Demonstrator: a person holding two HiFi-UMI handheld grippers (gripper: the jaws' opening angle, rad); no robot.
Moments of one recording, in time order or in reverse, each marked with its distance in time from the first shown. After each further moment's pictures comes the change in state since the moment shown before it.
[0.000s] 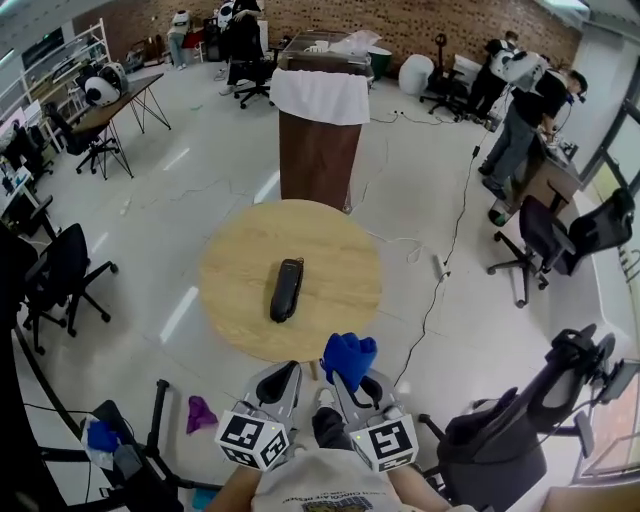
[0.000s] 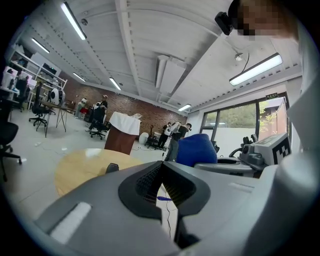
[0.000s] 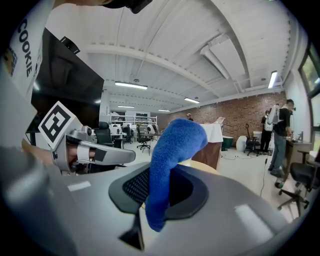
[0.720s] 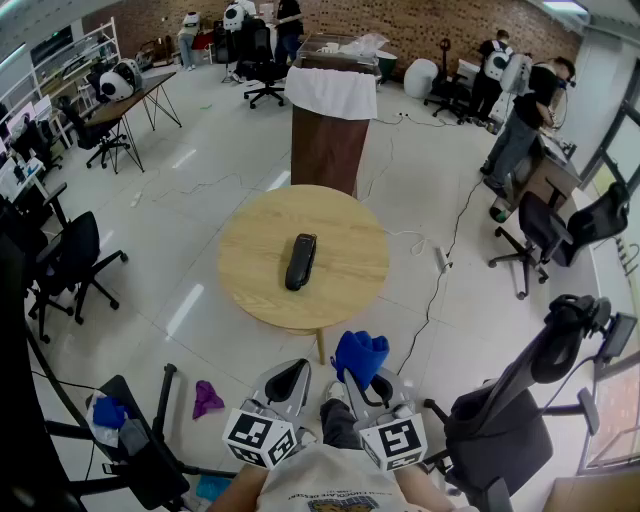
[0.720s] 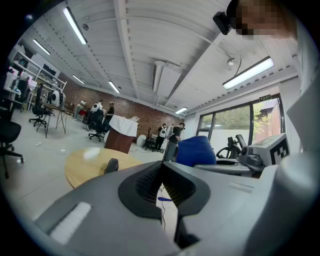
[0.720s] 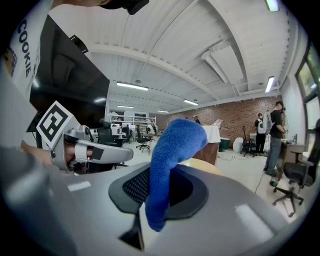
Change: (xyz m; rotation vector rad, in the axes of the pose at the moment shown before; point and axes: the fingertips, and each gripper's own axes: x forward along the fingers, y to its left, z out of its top) left arm -0.084 -0.034 -0.020 0.008 -0.031 -0.038; right arm -0.064 0.065 -0.011 -0.011 -0.009 -0.049
